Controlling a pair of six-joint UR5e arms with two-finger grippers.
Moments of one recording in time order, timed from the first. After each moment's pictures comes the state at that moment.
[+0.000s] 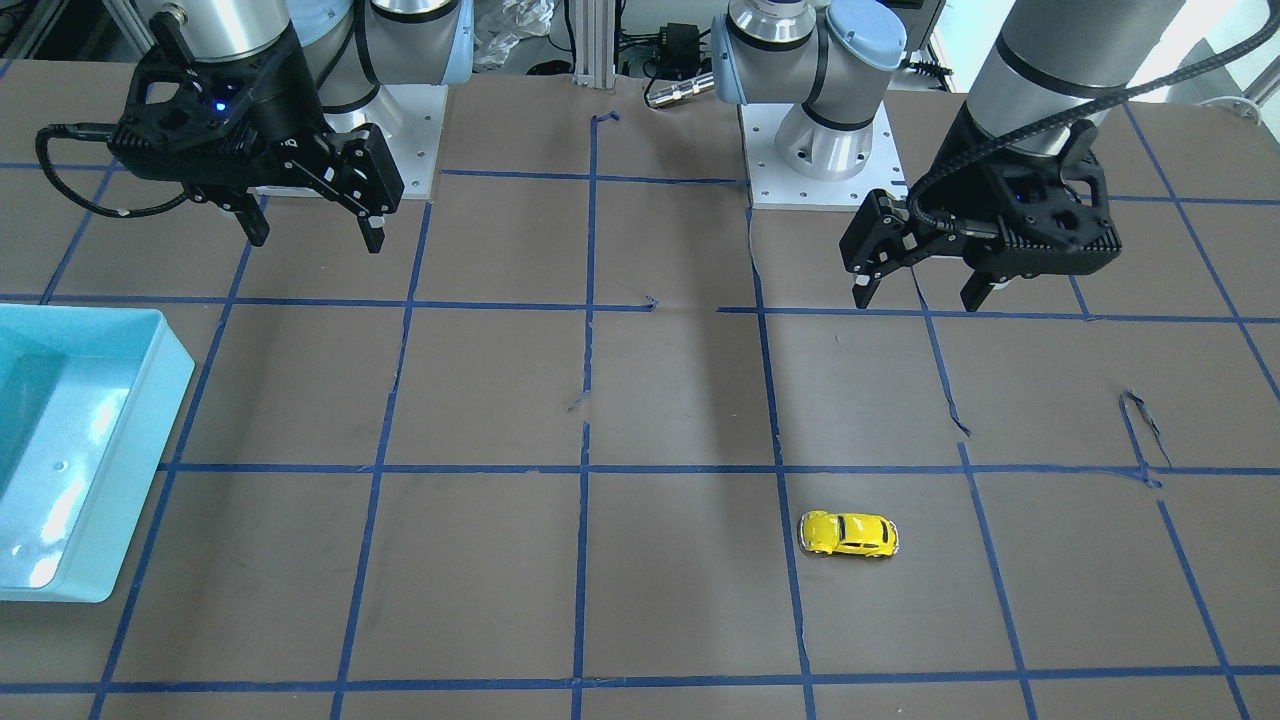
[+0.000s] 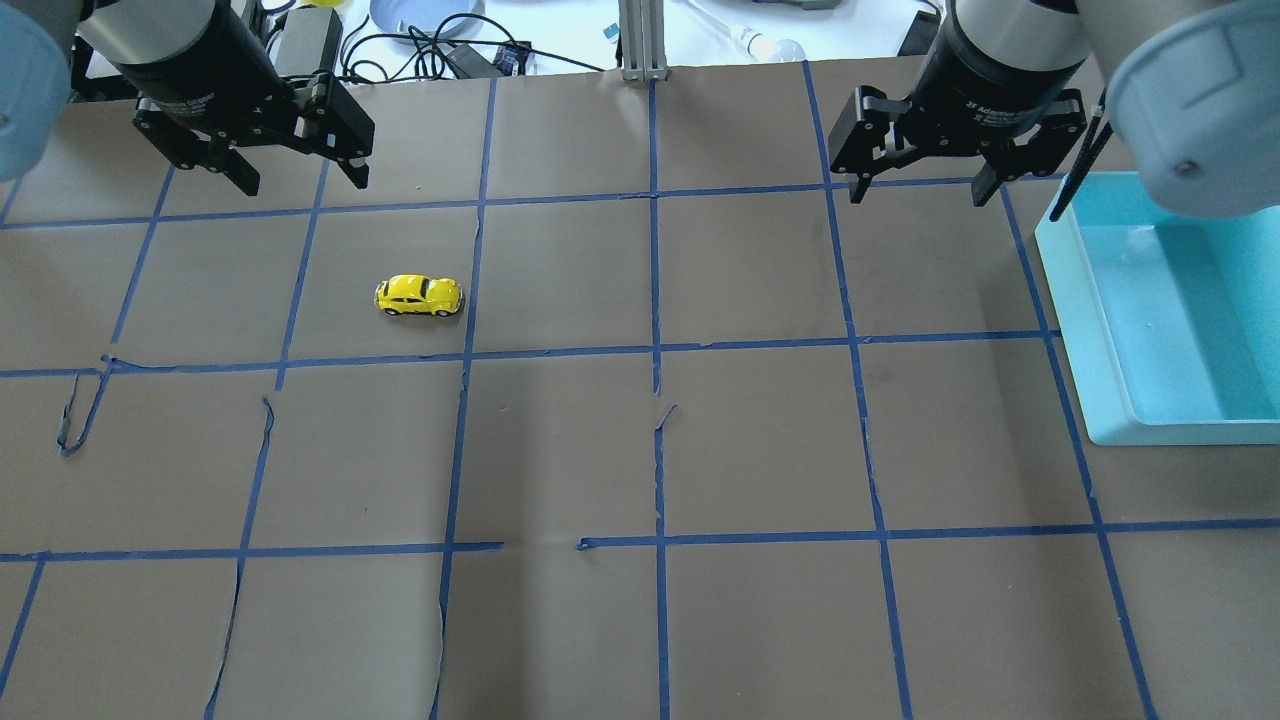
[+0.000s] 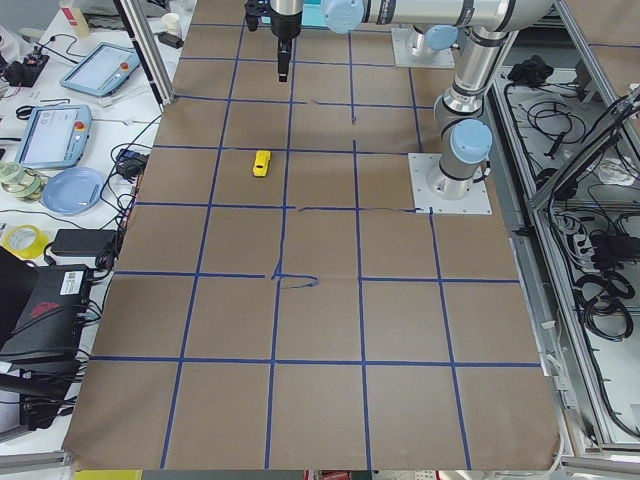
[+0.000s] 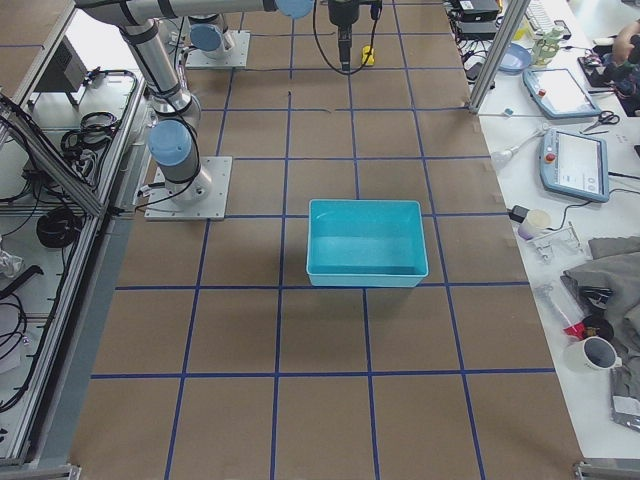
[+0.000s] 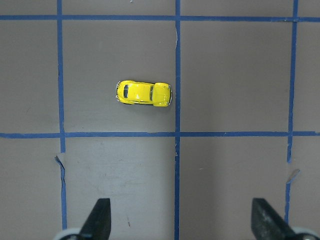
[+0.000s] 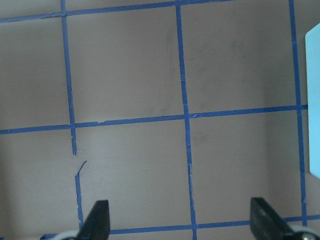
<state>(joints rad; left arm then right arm) -1.51 -1.61 -1.50 -1.50 1.54 0.05 1.63 -1.61 1.56 -1.65 -1.56 0.13</state>
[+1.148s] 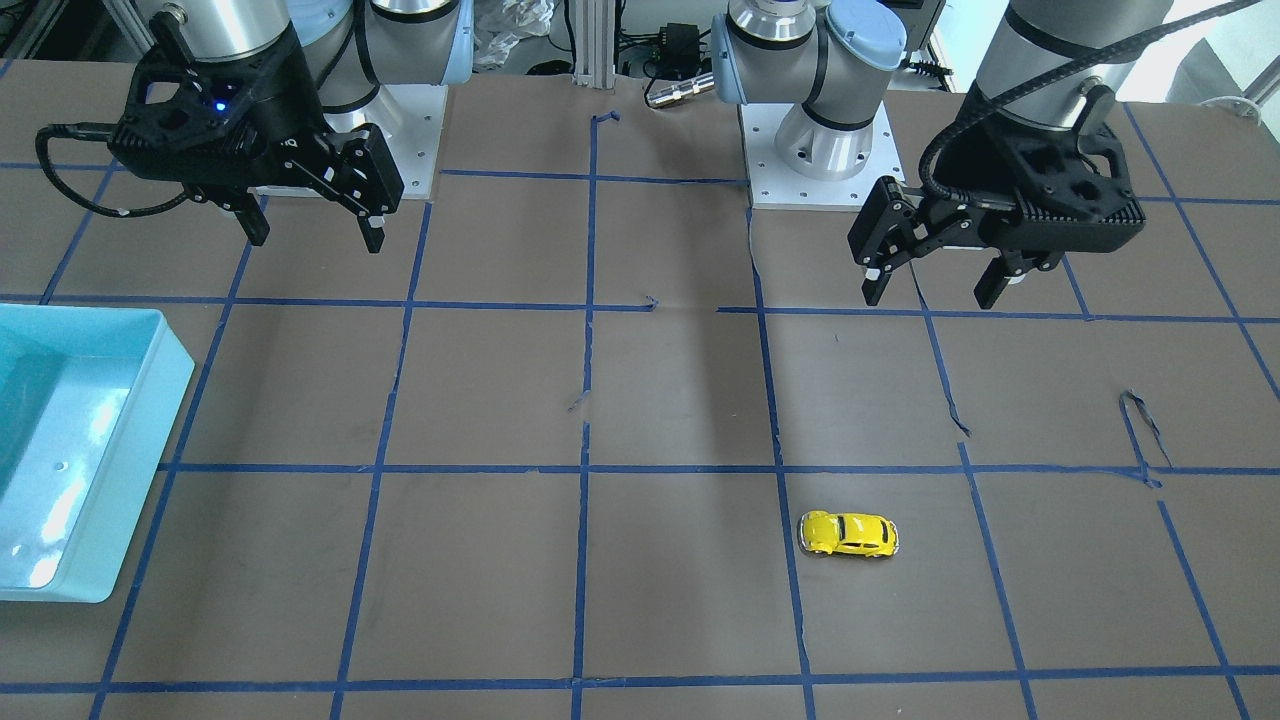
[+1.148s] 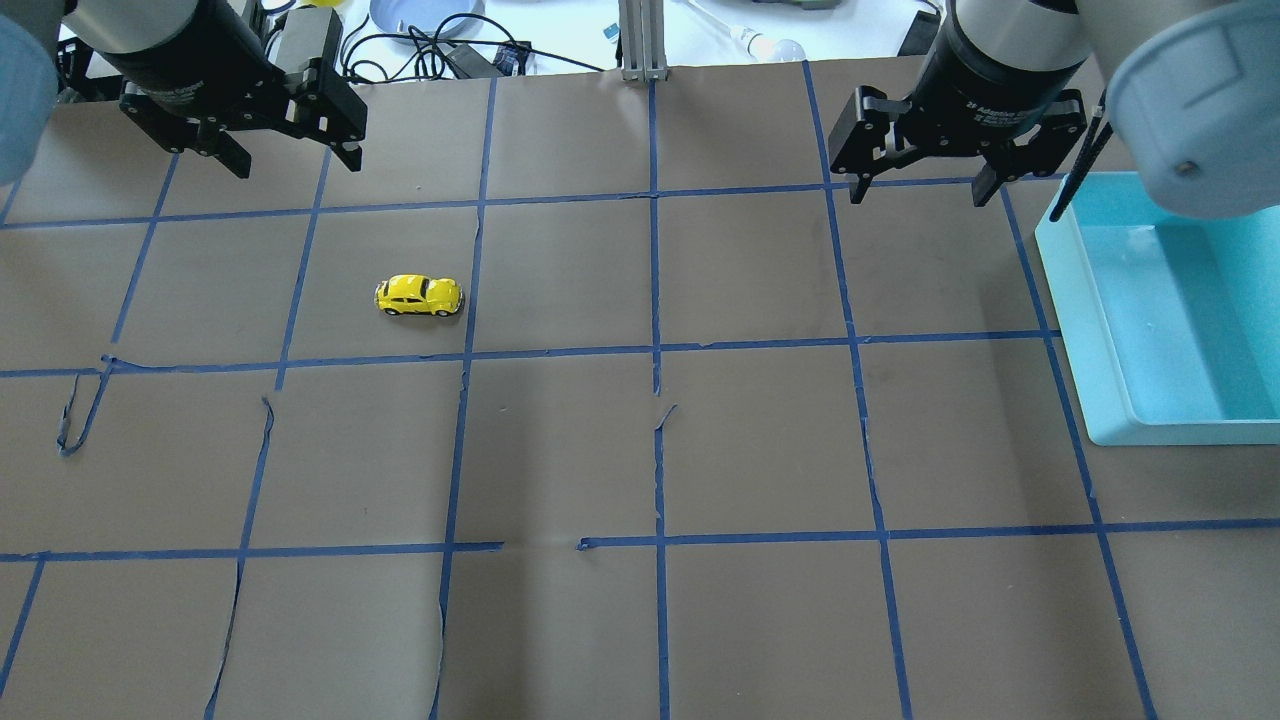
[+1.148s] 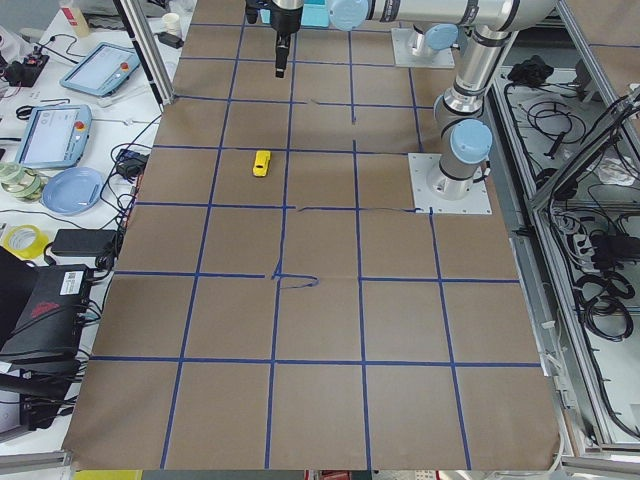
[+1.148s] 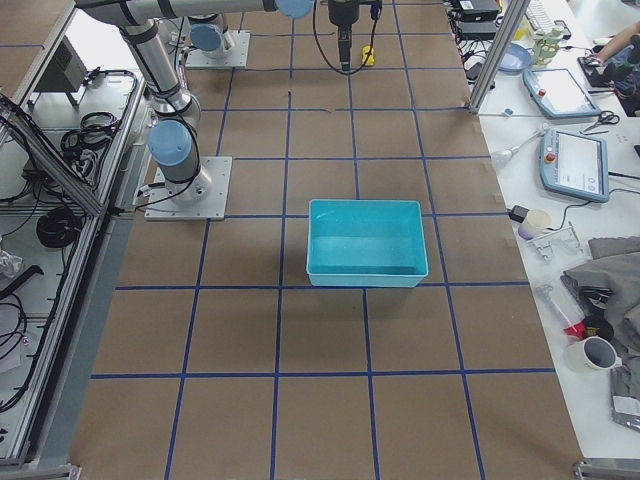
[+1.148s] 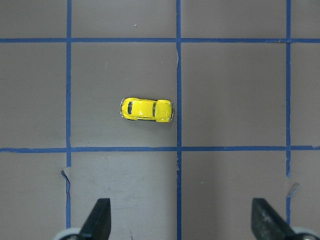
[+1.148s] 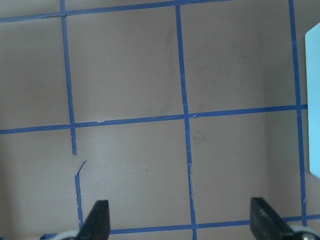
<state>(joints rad) -1.51 -1.60 -1.50 -1.45 1.55 0.05 1.63 -1.61 1.56 -1.65 -1.56 0.13</state>
